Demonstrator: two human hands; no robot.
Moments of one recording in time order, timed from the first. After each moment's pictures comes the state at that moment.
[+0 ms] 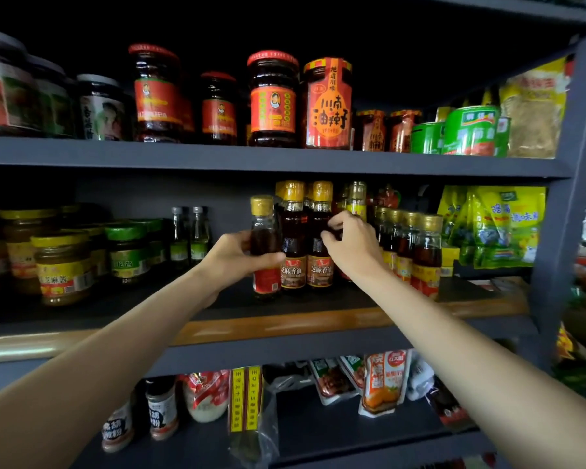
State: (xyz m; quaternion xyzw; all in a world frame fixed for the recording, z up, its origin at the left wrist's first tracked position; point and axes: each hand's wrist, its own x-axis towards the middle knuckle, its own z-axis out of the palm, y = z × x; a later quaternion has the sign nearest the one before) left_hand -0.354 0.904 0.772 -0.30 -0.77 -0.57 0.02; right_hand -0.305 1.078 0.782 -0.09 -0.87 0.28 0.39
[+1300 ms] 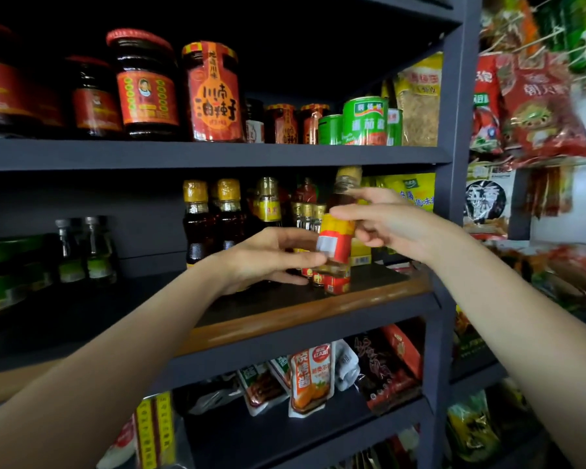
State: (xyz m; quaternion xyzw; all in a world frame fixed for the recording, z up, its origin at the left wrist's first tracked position) left_hand -0.312 1.038 0.785 -0.50 -0.68 -0.49 -0.21; right_hand -0.203 1.204 0.813 -0.04 -0.78 0.59 0.22
